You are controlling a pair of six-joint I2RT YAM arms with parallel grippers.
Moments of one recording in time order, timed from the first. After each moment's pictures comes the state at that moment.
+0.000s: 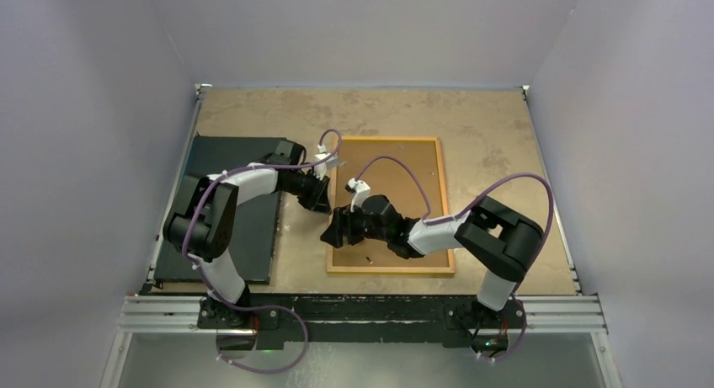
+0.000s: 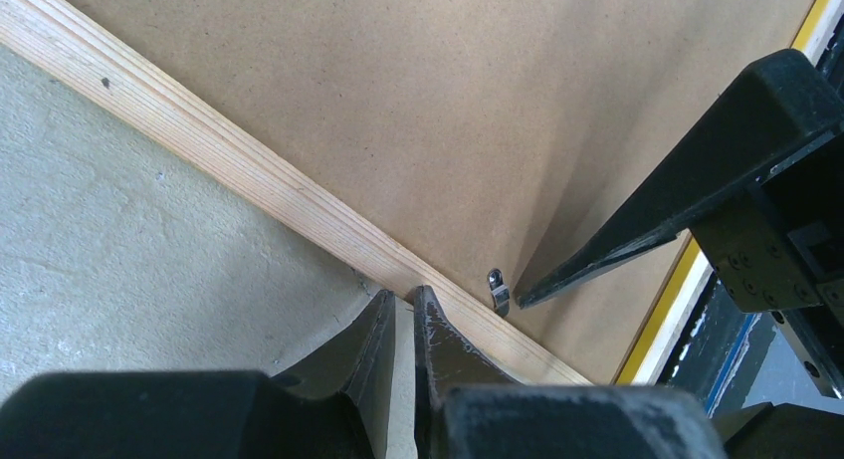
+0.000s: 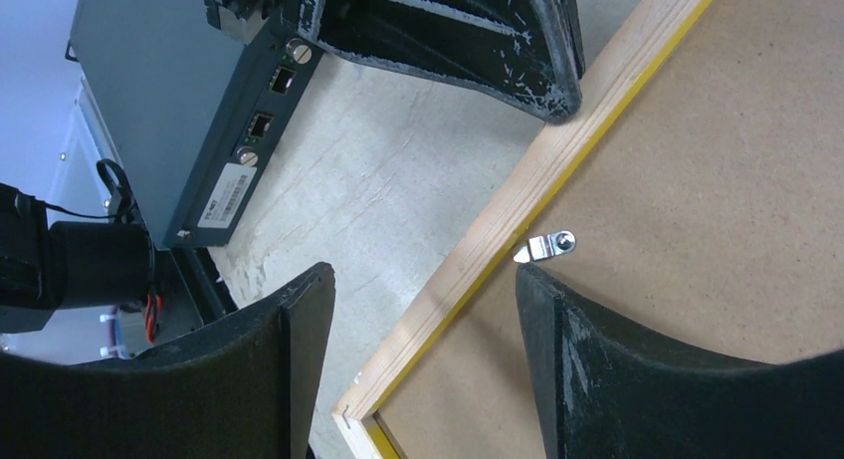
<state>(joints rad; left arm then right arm) -0.33 1.76 0.97 -0.33 0.72 0.21 0.97 1.73 0.67 0.58 -0.15 0.67</state>
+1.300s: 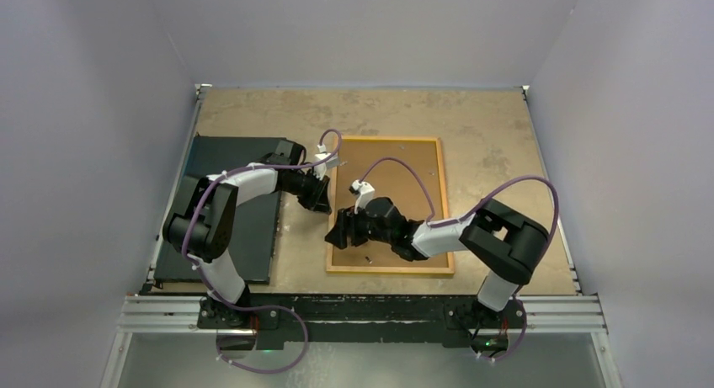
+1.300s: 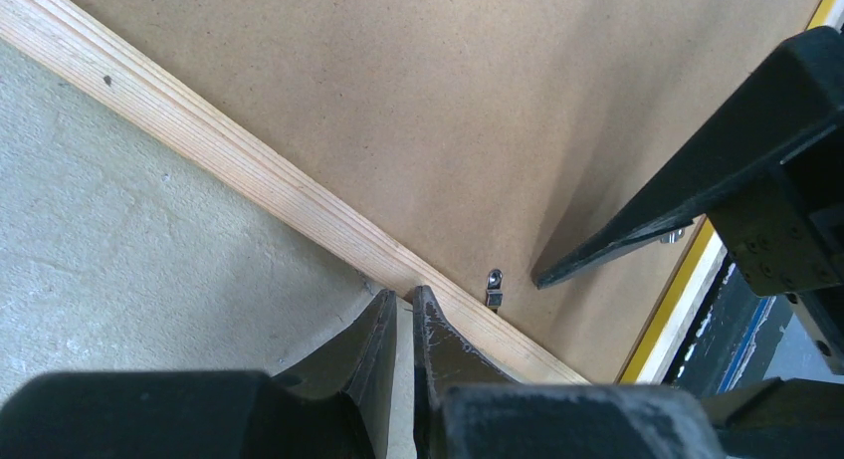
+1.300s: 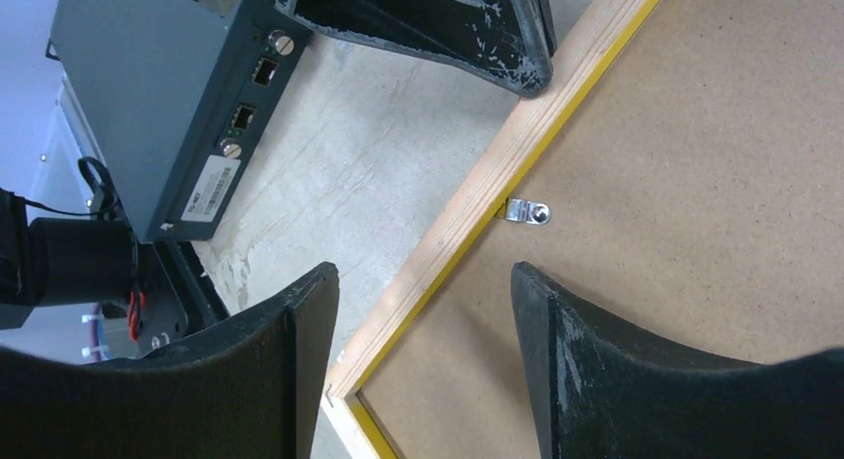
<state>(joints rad) -0.33 1.75 0.97 -0.34 0.71 0.22 0.97 1.69 0.64 0.59 -0.12 0.65</state>
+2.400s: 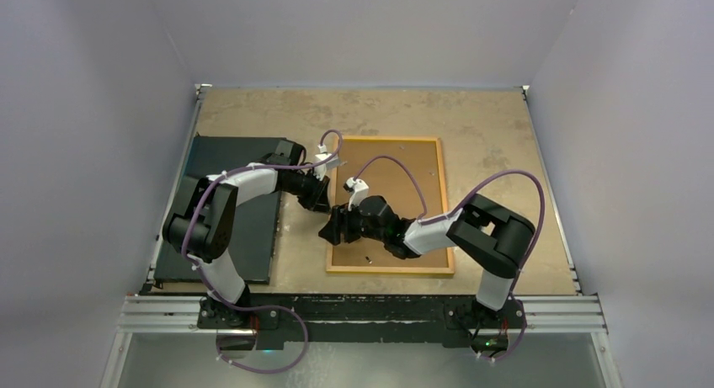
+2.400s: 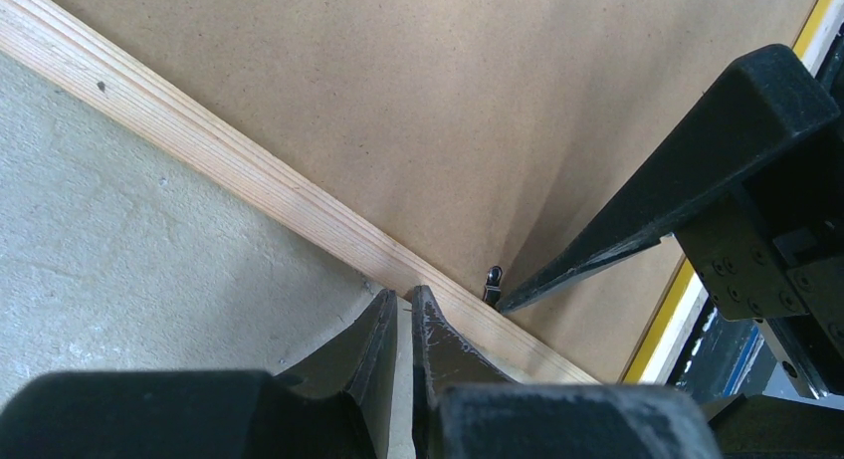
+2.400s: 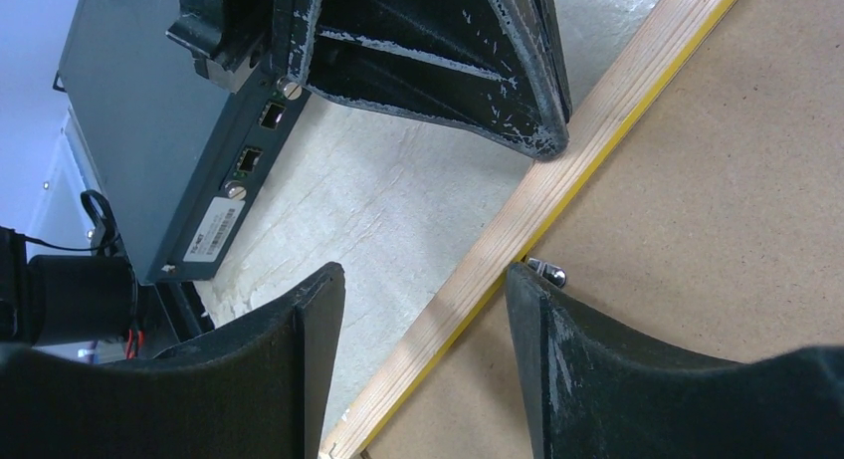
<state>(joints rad) -0.33 1.75 0.97 -0.34 0.72 0.25 0.97 1.79 0.69 0.65 -0.09 0.66</state>
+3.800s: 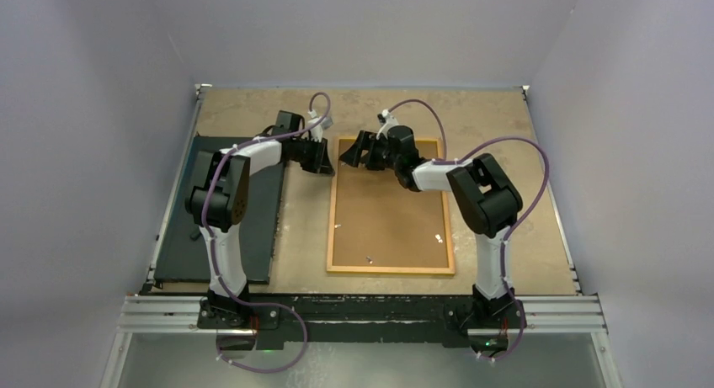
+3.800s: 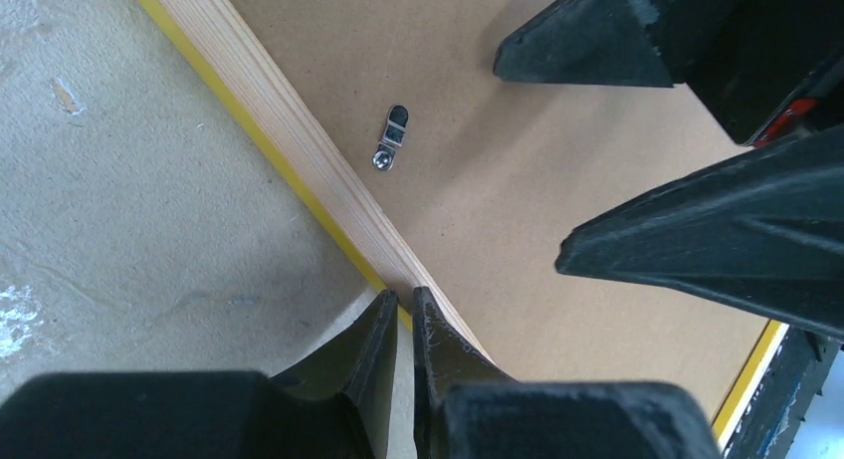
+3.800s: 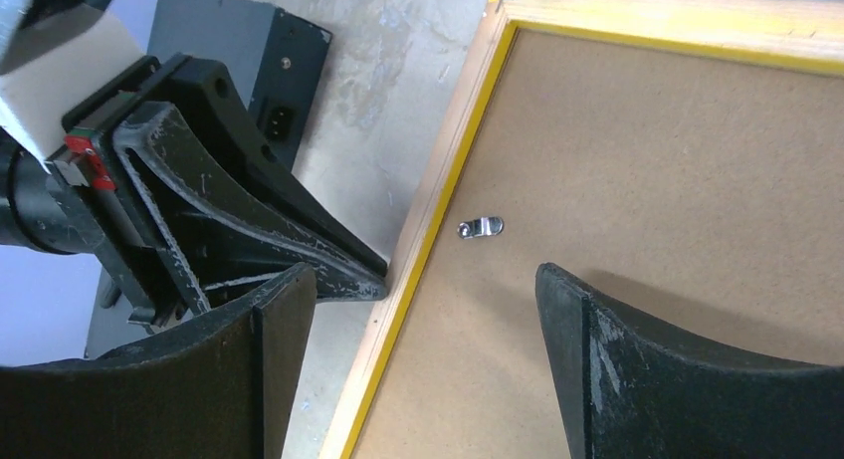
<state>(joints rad) -0.25 2.03 1.32 -0.25 0.67 -0.02 0.51 2.04 1.14 0.49 -0.34 0.67</state>
